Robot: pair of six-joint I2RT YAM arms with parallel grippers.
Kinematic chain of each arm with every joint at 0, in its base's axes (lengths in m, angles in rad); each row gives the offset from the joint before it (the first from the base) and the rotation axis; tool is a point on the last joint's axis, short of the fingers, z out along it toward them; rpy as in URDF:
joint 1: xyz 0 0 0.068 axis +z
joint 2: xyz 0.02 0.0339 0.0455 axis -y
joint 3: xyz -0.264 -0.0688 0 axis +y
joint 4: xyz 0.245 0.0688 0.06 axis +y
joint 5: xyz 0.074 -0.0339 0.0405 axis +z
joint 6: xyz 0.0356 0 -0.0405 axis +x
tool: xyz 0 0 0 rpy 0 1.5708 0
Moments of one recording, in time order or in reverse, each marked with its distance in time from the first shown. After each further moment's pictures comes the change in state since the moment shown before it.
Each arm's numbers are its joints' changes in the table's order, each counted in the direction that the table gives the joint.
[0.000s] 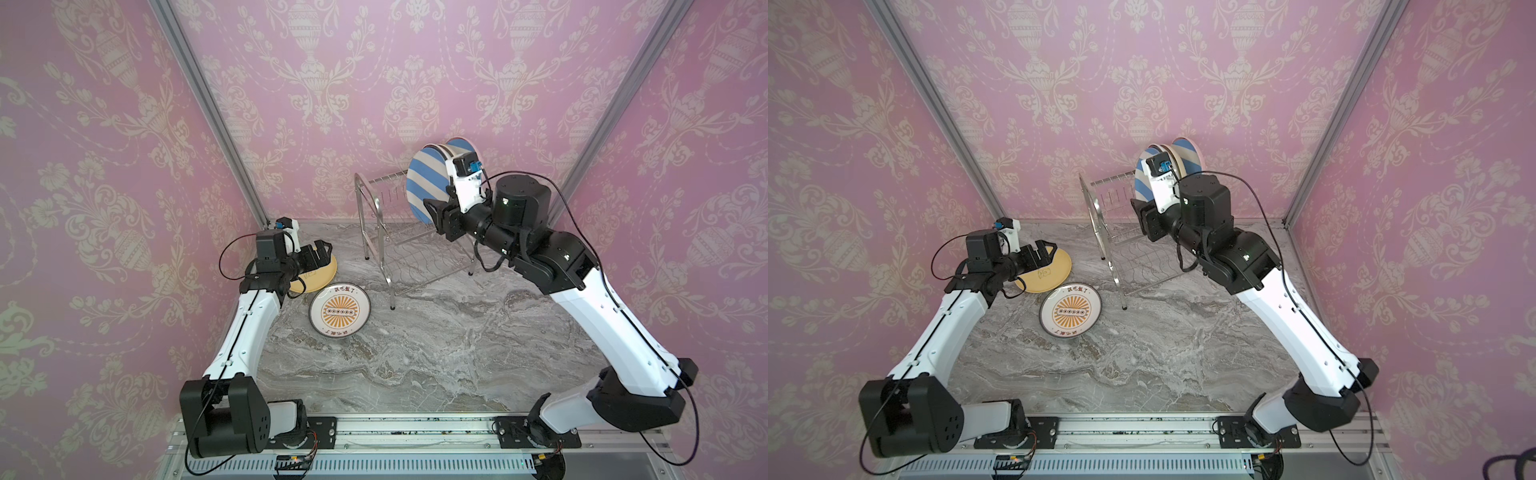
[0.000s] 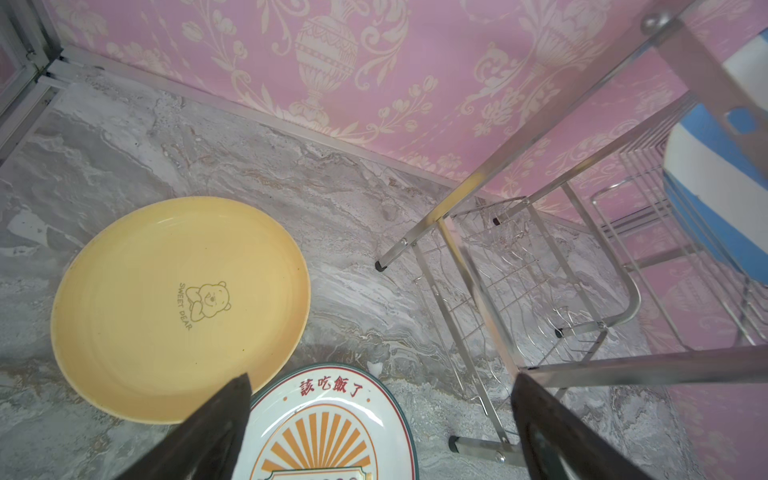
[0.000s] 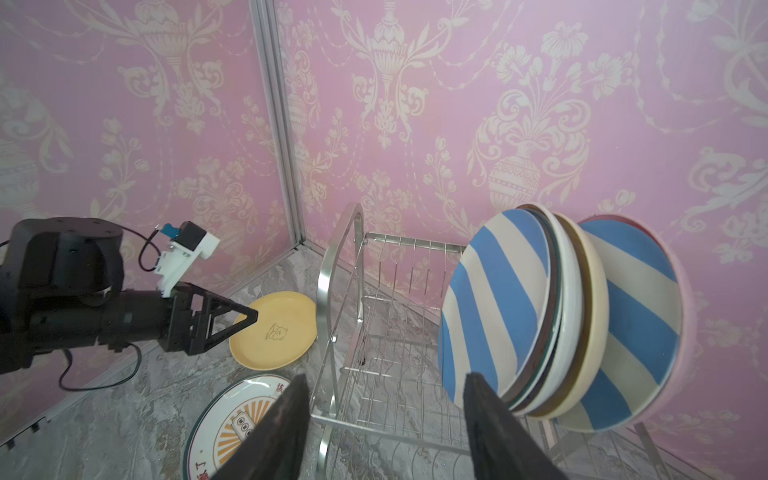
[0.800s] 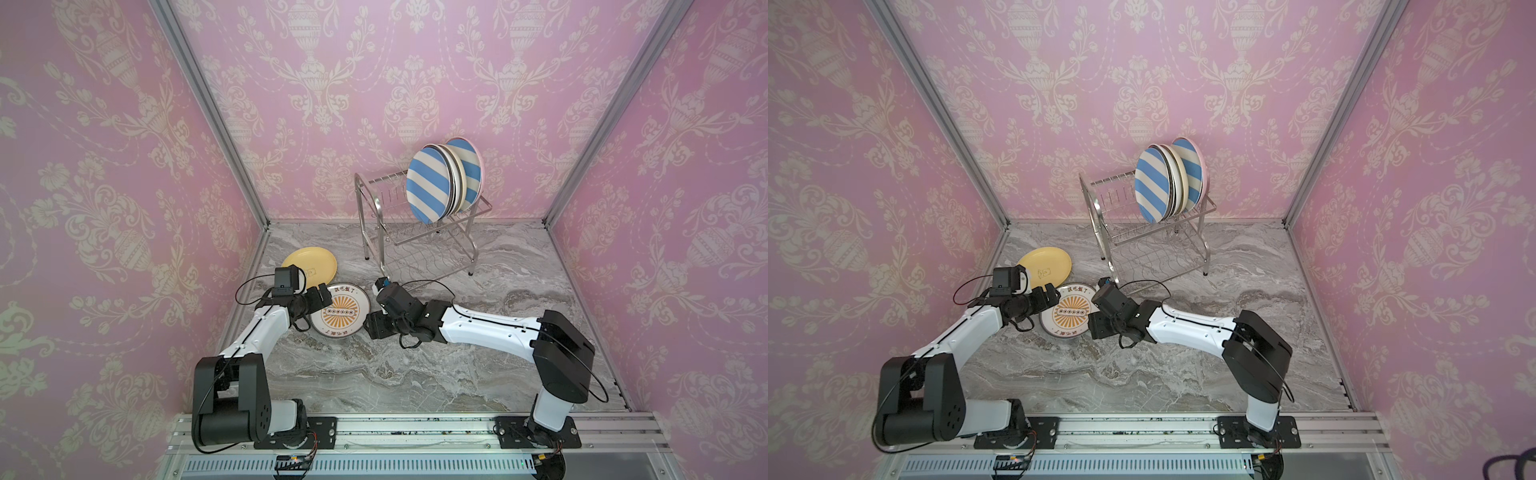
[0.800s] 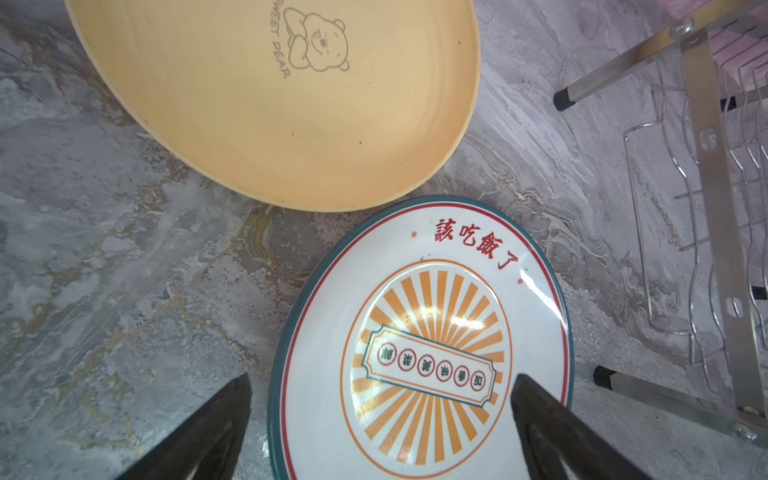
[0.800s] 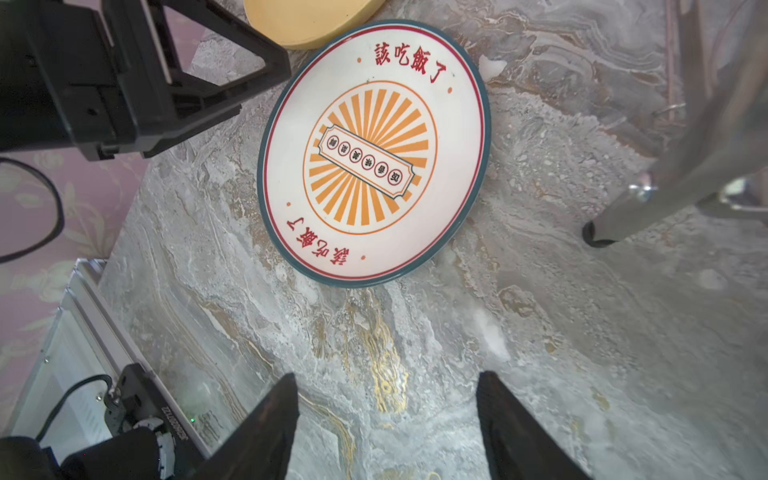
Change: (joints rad) left arm -0.003 -0.033 0.309 -0.011 0.140 -0.040; right arm 0.285 -0.419 0.554 -0.357 0.117 0.690
